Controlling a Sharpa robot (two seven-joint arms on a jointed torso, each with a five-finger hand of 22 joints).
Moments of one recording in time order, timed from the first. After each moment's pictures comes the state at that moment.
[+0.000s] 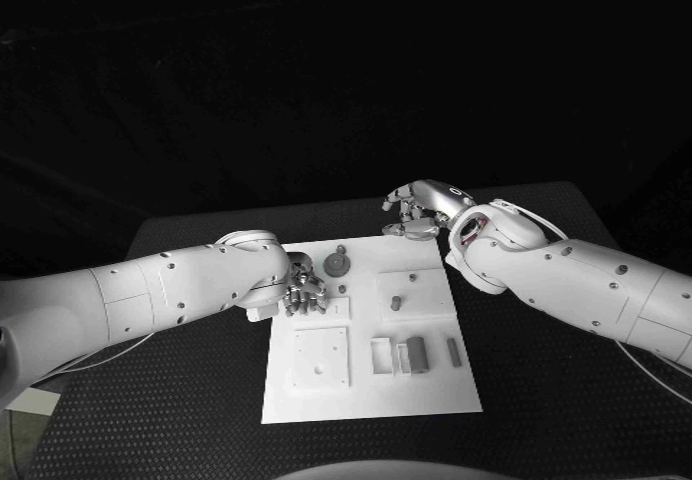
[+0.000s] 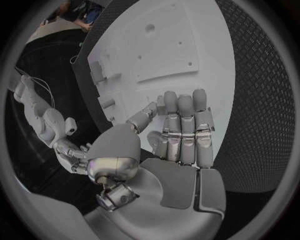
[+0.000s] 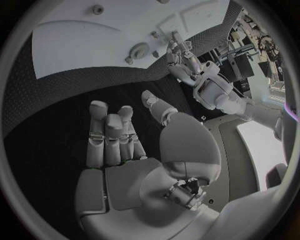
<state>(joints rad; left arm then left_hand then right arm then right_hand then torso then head) 1.26 -0.58 -0.21 1.25 -0.97 0.10 -0.55 0.84 0.08 0.66 -0.29 0.05 1.03 0.11 0.41 0.75 1.32 -0.03 0.51 0.69 1.15 -0.06 0.86 0.80 0.01 1.20 -0.15 0.22 1.24 1.16 -0.60 0.06 1.28 -1.47 -0.37 -0.09 1.04 -0.15 0.59 -0.21 0.04 0.80 0.16 0.17 0.61 1.01 0.06 0.98 0.94 1.19 -0.06 1.35 0.91 0.22 1.18 -0.02 0.81 1.31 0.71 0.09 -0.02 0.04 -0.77</state>
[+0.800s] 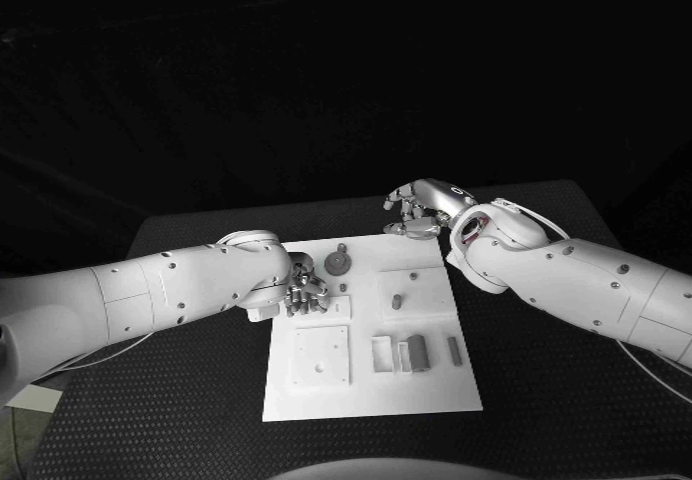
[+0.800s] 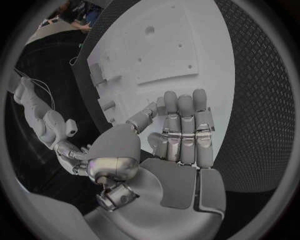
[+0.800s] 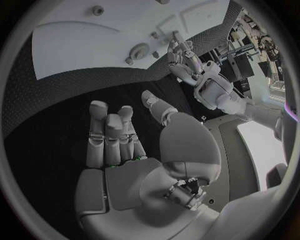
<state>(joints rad) 1.27 -0.58 -0.22 1.27 -0.98 0.09 -0.55 0.84 0.08 0.66 -0.28 0.05 1.03 0.11 0.40 0.75 1.32 -0.03 0.51 0.69 1.15 -0.06 0.86 0.80 0.01 1.20 -0.15 0.22 1.25 1.16 -0.60 0.06 1.28 -1.47 -0.37 -0.09 1.04 -0.15 0.59 -0.21 0.04 0.80 0.16 0.17 0.61 1.01 0.06 0.98 0.94 1.19 -0.06 1.35 0.91 0.22 1.18 -0.02 0.81 1.31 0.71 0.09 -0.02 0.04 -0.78</state>
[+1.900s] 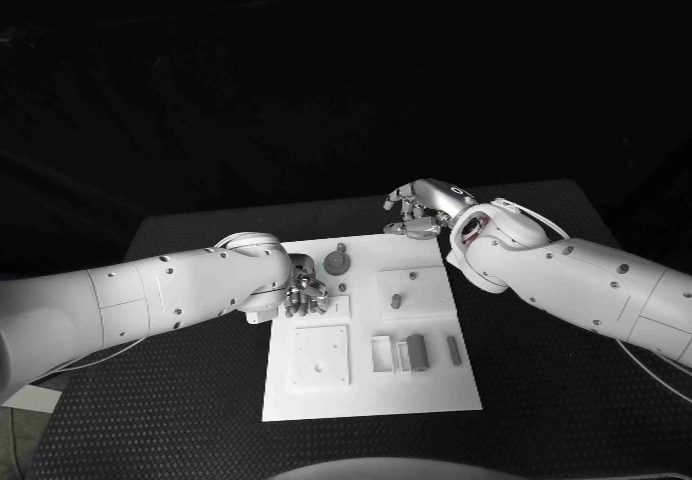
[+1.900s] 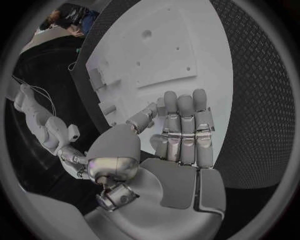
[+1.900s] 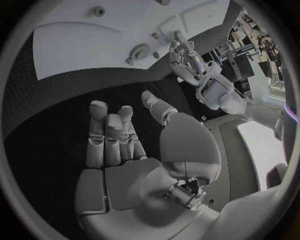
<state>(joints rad) 1.26 -0.59 -0.22 1.31 -1.03 0.09 -0.56 0.84 0.08 0.66 -0.29 0.05 1.03 0.11 0.40 0.75 1.32 -0.03 0.51 0.68 1.15 -0.06 0.86 0.79 0.01 1.20 -0.15 0.21 1.25 1.15 -0.60 0.06 1.28 -1.47 -0.37 -0.09 1.04 -0.15 0.59 -0.21 0.04 0.80 0.16 0.17 0.61 1.01 0.06 0.98 0.94 1.19 -0.06 1.35 0.91 0.22 1.18 -0.02 0.81 1.31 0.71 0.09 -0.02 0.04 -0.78</state>
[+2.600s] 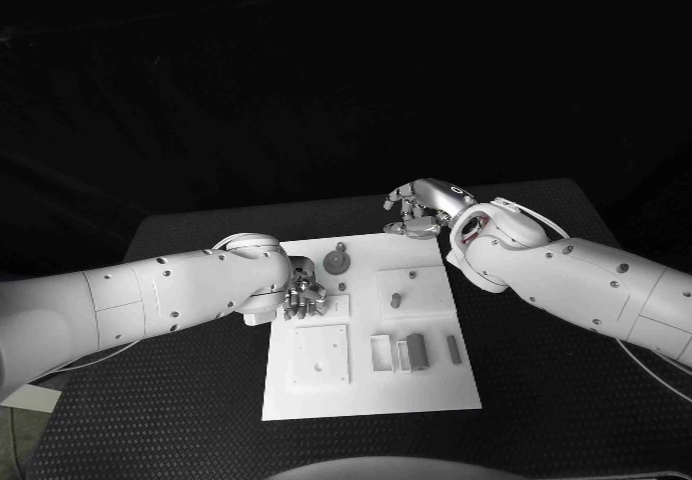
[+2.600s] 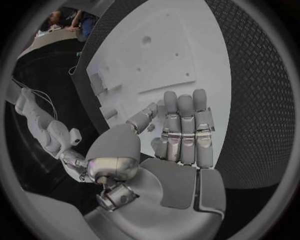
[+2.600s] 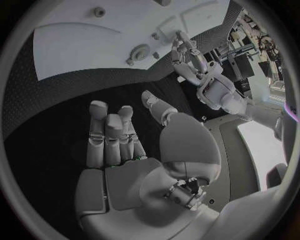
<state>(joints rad) 1.26 -0.60 -0.22 1.33 -1.05 0.12 -0.56 0.84 0.08 0.67 -0.28 0.06 1.03 0.11 0.40 0.75 1.32 -0.03 0.52 0.68 1.15 -0.06 0.87 0.78 0.01 1.20 -0.15 0.21 1.25 1.15 -0.61 0.06 1.28 -1.47 -0.37 -0.09 1.04 -0.15 0.59 -0.21 0.04 0.80 0.15 0.17 0.61 1.01 0.06 0.98 0.93 1.19 -0.06 1.35 0.91 0.22 1.18 -0.02 0.81 1.31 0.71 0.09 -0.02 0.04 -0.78</state>
